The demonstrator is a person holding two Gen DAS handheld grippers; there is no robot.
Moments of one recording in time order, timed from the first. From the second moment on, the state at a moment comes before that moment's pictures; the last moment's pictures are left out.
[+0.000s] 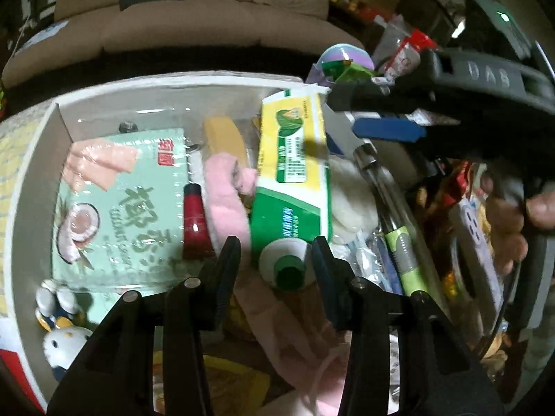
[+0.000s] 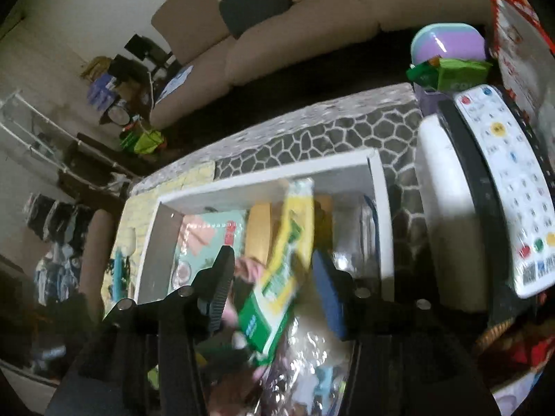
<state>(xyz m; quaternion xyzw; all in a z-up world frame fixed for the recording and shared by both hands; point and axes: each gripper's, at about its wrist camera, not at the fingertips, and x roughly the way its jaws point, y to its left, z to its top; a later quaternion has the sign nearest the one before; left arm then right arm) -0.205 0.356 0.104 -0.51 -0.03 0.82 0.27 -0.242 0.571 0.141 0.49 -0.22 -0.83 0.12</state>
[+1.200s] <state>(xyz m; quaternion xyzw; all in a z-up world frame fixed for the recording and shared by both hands) -0.035 0.220 0.184 -0.46 -0.02 0.86 0.22 -0.042 0.481 0.174 0.45 -0.23 -0.86 0.11</state>
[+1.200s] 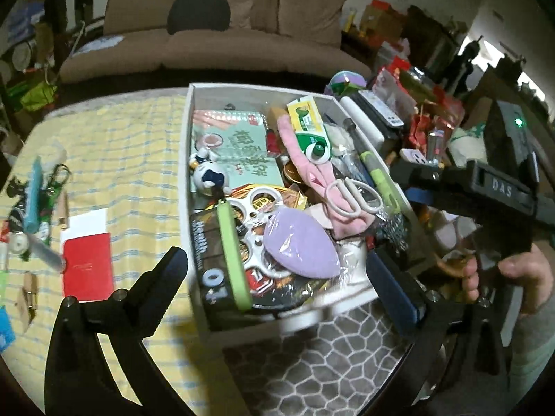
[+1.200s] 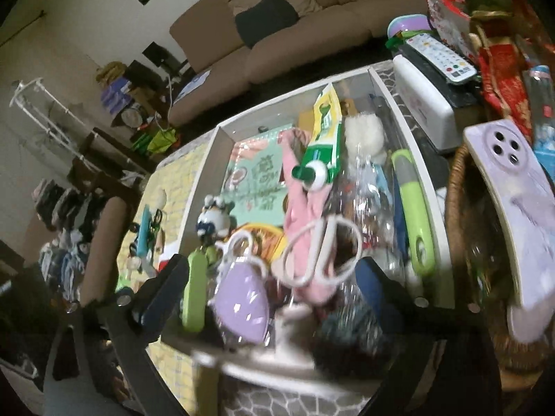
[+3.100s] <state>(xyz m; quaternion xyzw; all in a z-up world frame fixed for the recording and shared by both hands) -0.013 -0.078 0.007 -0.46 -0.02 0.89 -0.01 -0.002 0.134 0.004 0.45 -0.04 -0.89 0.00</state>
